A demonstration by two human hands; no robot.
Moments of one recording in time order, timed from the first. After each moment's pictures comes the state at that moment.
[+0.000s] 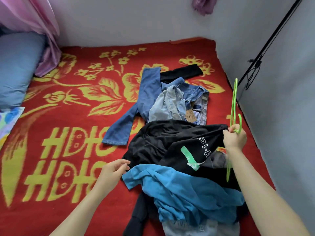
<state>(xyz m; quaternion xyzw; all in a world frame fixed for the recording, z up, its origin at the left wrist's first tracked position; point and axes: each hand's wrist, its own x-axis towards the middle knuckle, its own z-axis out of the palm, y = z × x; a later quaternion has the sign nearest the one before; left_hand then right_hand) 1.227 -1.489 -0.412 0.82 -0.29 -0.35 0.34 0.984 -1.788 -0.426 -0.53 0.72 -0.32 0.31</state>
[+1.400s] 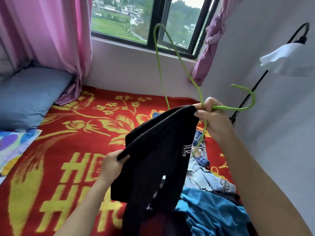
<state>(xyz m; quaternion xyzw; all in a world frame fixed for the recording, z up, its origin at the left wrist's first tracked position) 1.414 -1.338 -0.337 0.72 -0.39 -0.18 0.54 1.217 -1.500 -0.149 -0.66 0.17 -0.40 0.61</state>
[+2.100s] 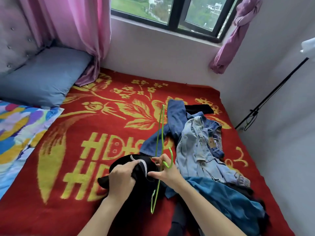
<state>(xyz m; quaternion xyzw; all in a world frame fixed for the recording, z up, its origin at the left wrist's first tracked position) 1.377 -1.280 -0.389 0.79 -0.45 0.10 0.39 1.261 -1.404 -0.368 -0.78 0.34 -0.10 0.51</state>
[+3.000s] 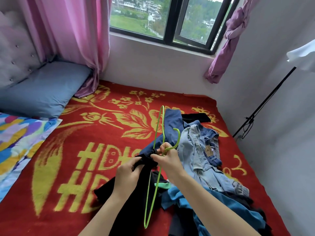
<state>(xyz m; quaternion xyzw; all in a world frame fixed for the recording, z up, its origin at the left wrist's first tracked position) 1.354 -1.301 -0.340 0.73 -0.33 -0.20 0.56 1.272 -1.419 -0.307 -0.67 0.33 -0.25 0.62</state>
